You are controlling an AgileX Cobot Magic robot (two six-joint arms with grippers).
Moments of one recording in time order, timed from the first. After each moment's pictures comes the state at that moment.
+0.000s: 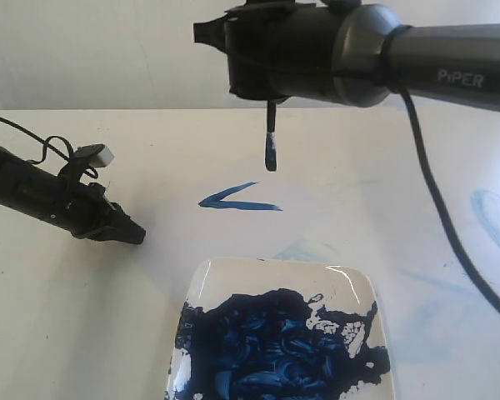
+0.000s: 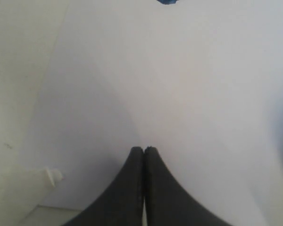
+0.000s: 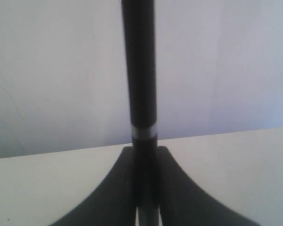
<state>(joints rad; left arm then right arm) -0.09 2.07 -1.17 -1.14 0.80 1.36 0.86 1.94 -1.63 1.73 -0.77 -1.50</state>
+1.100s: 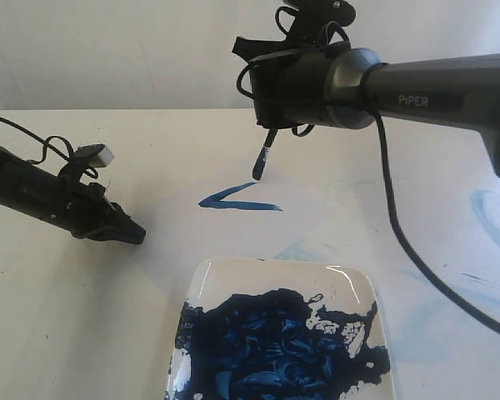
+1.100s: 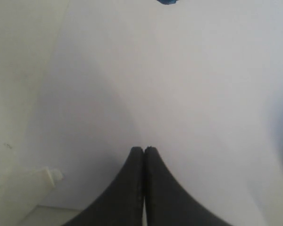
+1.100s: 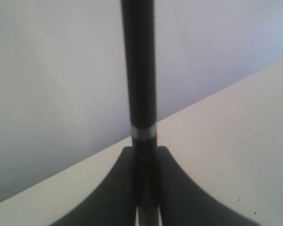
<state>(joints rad) -0.09 2.07 -1.17 -1.14 0.80 1.36 0.77 2.08 -1.63 1.65 -0.77 -1.03</state>
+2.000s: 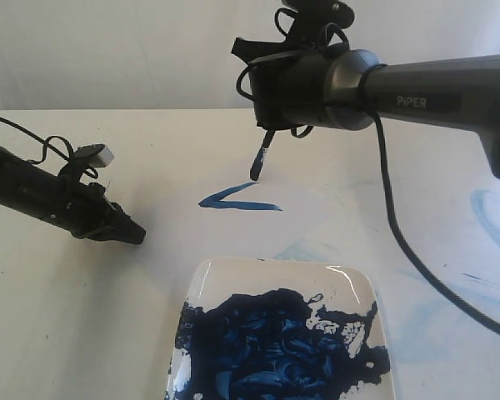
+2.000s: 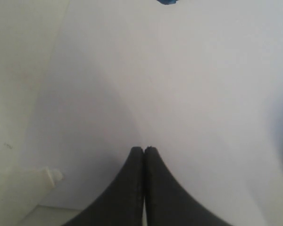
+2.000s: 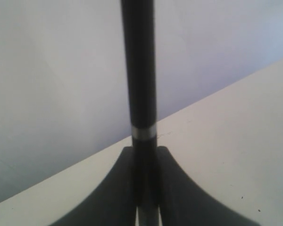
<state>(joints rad) -0.09 2.07 -1.17 -1.14 0.80 1.36 0.77 2.09 -1.63 1.65 -0.76 -1.01</state>
